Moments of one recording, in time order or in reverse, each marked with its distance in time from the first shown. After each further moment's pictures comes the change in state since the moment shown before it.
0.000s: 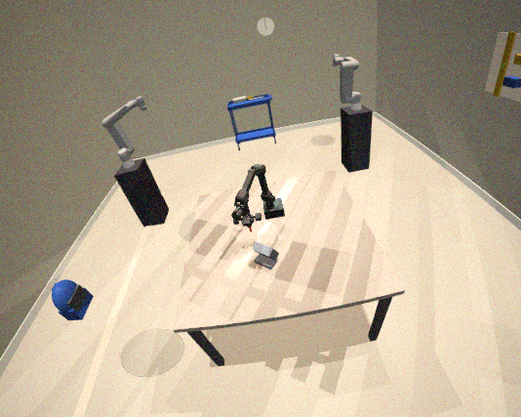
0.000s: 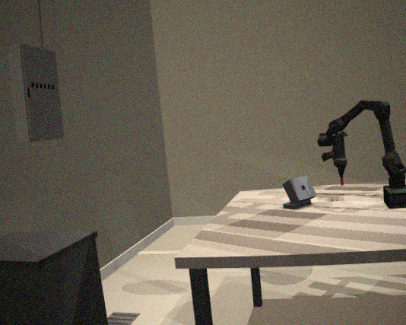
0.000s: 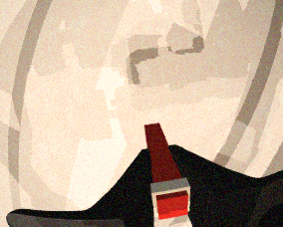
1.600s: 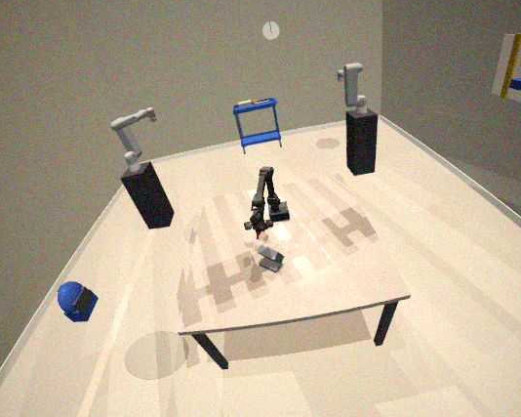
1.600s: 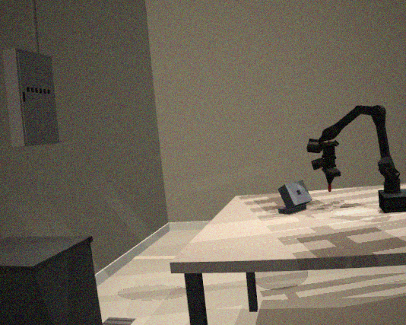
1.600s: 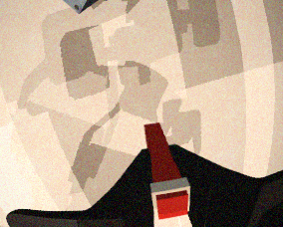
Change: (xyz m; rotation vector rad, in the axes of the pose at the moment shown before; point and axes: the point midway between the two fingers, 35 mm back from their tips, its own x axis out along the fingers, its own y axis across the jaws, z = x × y) arm 0.005 0.028 0.034 -0.239 -0.044 -0.250
